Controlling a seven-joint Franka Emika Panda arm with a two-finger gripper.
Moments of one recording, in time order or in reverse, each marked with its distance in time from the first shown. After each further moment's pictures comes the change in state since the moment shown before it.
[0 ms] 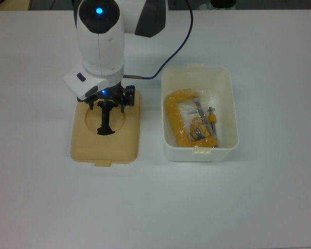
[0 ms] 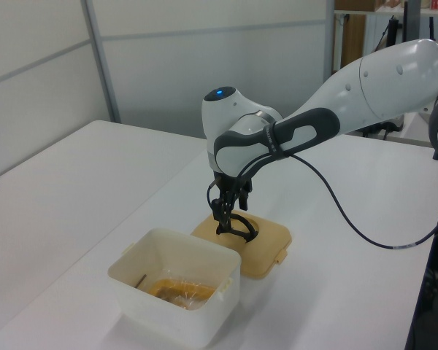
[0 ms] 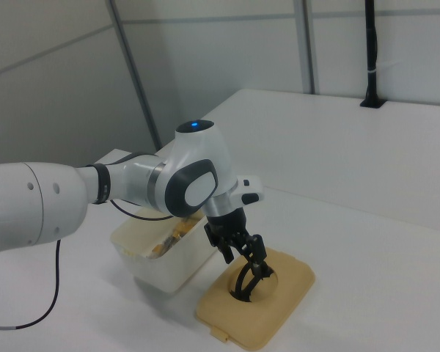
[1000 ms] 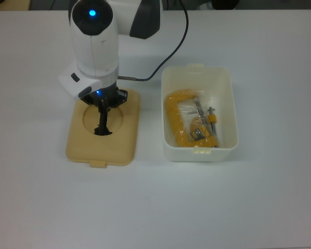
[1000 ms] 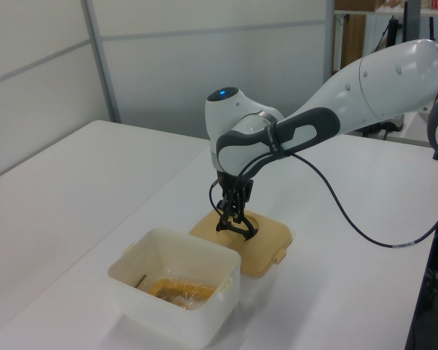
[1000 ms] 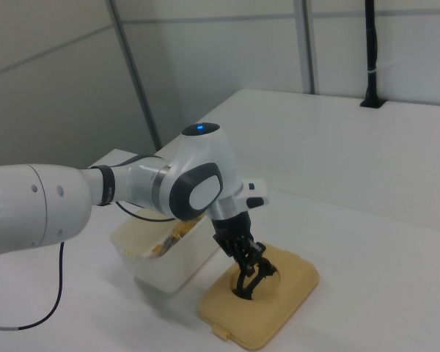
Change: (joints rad) arm -0.025 0.001 0.006 0.001 0.000 0.003 0.011
